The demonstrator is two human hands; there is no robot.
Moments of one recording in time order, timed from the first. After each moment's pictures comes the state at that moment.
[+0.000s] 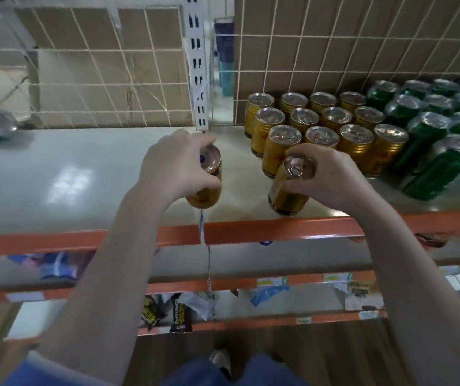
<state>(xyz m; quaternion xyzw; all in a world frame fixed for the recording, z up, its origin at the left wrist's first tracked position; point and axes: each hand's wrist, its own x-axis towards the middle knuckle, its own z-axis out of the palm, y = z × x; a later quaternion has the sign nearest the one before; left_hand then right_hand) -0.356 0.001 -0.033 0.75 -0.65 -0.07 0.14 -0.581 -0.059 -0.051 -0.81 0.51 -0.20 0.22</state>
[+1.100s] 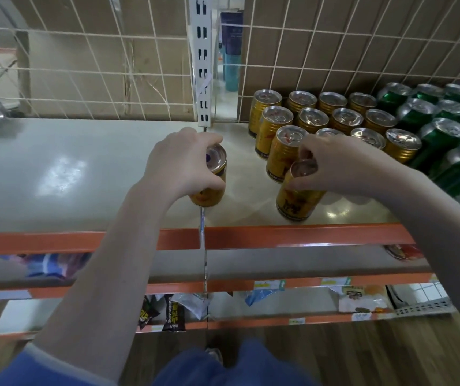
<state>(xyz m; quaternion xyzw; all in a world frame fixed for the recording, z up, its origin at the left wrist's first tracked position) -0.348 -0.020 -0.047 0.75 -0.65 -0.08 0.12 -0.567 -0.088 -0.022 -0.88 0.47 0.06 0.02</state>
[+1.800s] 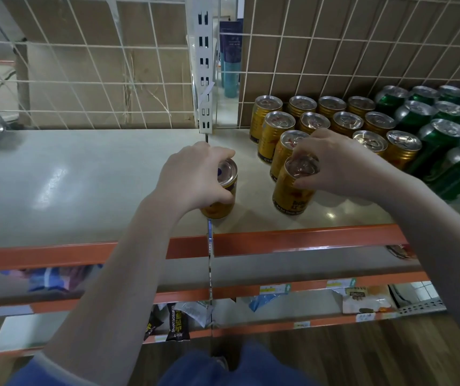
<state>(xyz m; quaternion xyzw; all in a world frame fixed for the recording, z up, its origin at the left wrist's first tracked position) -0.346 -0.017 -0.049 0.71 -0.69 -0.10 0.10 -0.559 -0.088 -0.028 -0.89 0.46 -0.02 0.05</state>
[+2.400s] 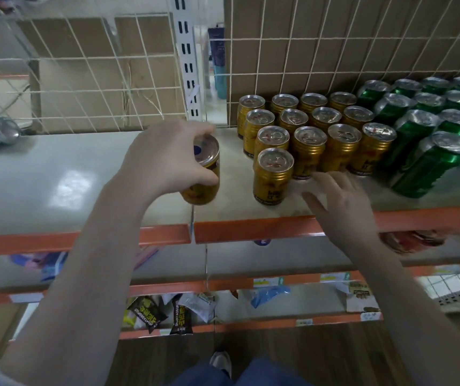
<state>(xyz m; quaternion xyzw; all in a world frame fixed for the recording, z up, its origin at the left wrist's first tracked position) -0.380 0.019 0.006 0.73 -0.67 -0.07 0.14 -0.630 -0.047 -0.122 -0.81 0.52 -0.27 -0.04</state>
